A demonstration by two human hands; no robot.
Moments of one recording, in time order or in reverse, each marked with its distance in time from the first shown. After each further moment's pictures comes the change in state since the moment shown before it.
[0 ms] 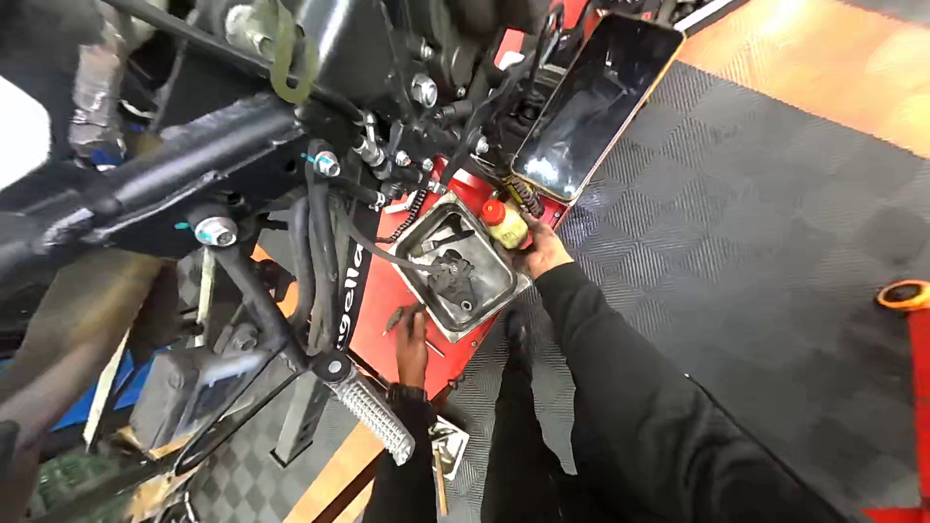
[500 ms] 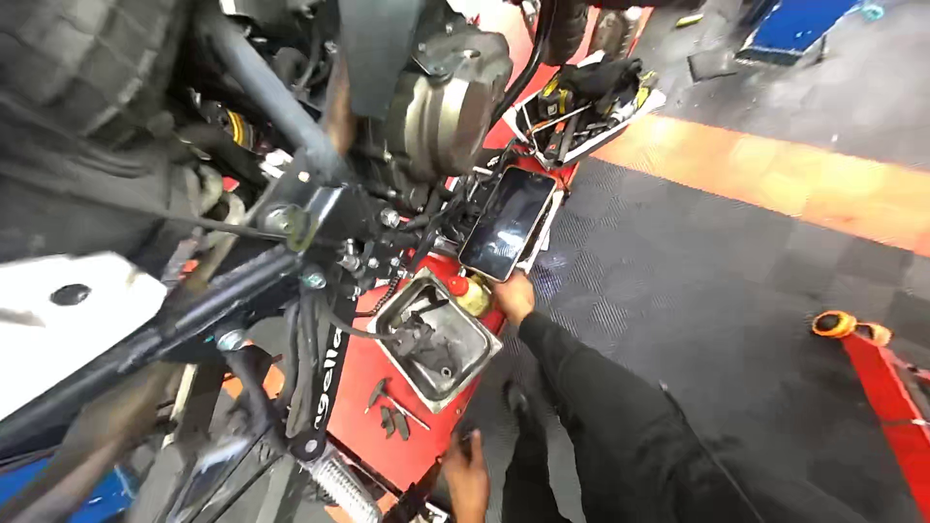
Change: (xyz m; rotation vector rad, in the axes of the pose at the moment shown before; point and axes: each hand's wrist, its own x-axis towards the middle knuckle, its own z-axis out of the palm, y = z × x) left_hand -0.132 -0.003 0.090 0.028 -0.061 0.054; right_hand 0.004 -0.043 -0.005 -1.312 0.404 -0.682
